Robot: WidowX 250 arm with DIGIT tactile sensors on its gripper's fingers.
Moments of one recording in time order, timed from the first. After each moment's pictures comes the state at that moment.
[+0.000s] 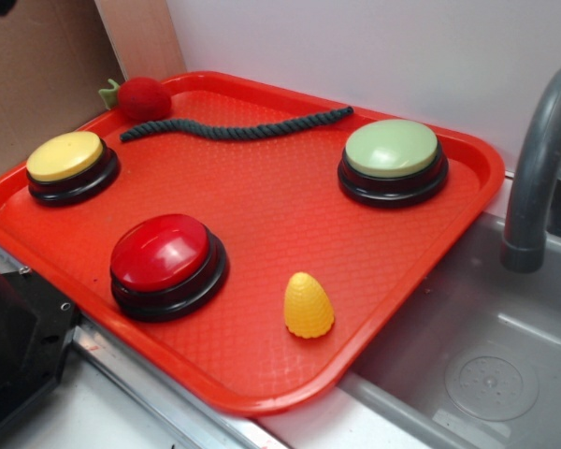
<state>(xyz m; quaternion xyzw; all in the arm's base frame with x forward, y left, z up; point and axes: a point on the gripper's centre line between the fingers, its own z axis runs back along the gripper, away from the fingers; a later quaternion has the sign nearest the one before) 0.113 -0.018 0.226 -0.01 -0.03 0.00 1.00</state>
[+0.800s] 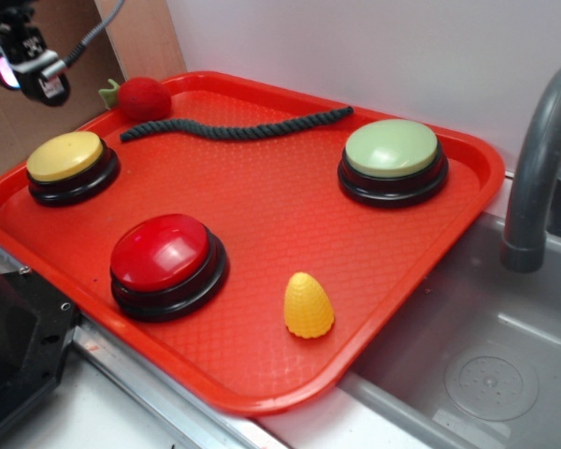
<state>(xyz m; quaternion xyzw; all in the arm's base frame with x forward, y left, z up) 0.170 0.115 0.107 -0.03 -0.02 0.01 1.00</state>
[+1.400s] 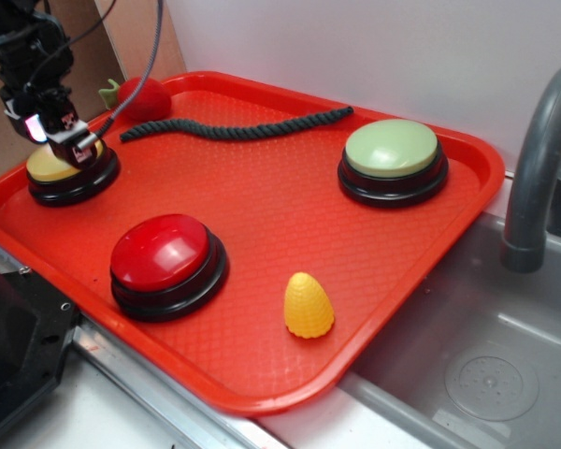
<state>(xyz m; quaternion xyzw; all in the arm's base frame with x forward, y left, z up) 0.178 0.131 0.051 0.03 -0.03 0.02 1.00</state>
